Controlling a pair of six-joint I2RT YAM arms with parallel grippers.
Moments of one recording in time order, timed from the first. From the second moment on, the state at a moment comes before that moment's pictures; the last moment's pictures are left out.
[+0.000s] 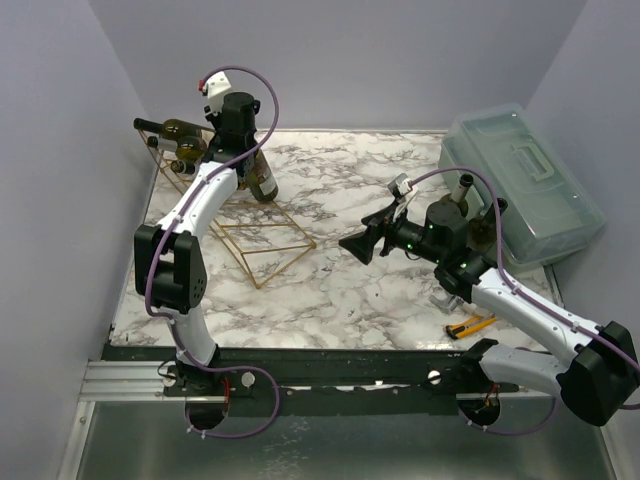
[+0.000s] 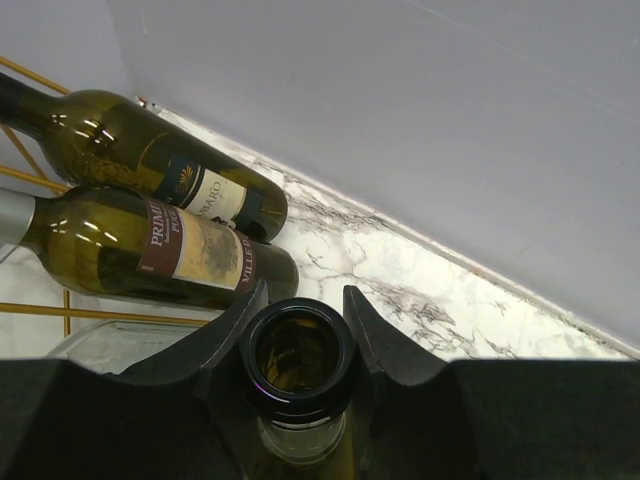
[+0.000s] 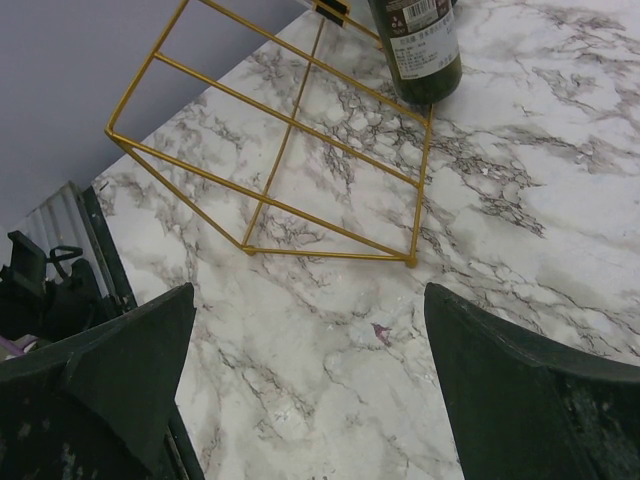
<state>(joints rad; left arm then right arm) -0.24 1.81 1.62 -0.05 -0.62 -0.36 0.63 1.10 0.73 0.22 -0.37 0.25</state>
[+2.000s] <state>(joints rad) -0.18 1.48 0.94 0.48 -0.62 -0.57 0.72 1.04 0.69 0.25 -0.33 0.26</state>
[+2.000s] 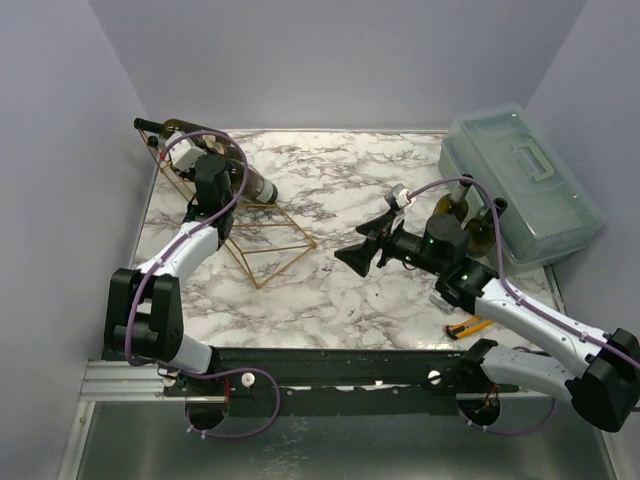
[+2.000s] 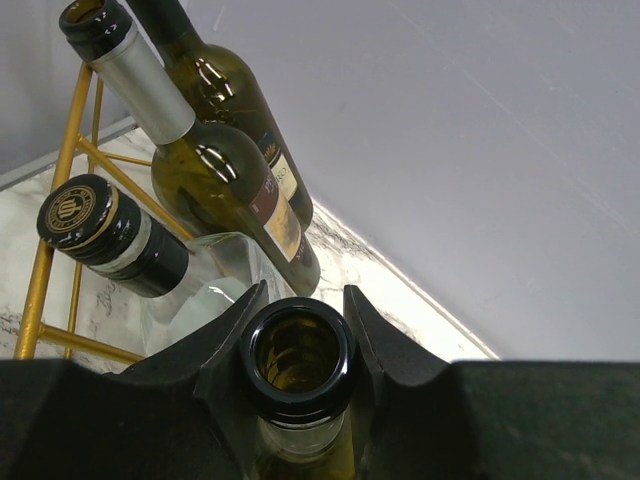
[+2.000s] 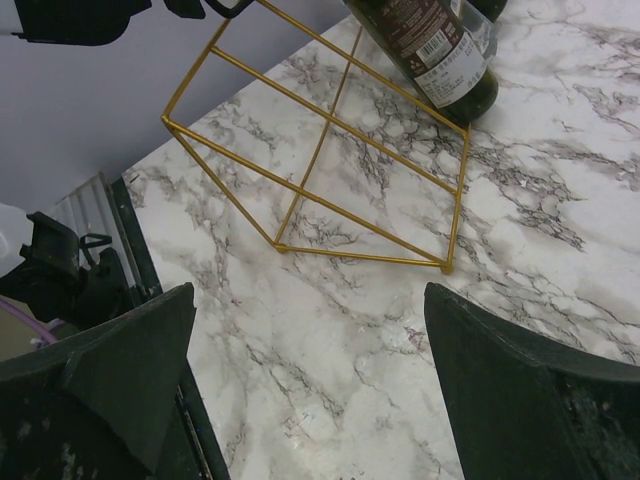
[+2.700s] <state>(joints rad) -0.18 1.42 0.87 0.39 -0.66 -0.62 0.73 0.99 0.69 0.25 -0.33 0.26</state>
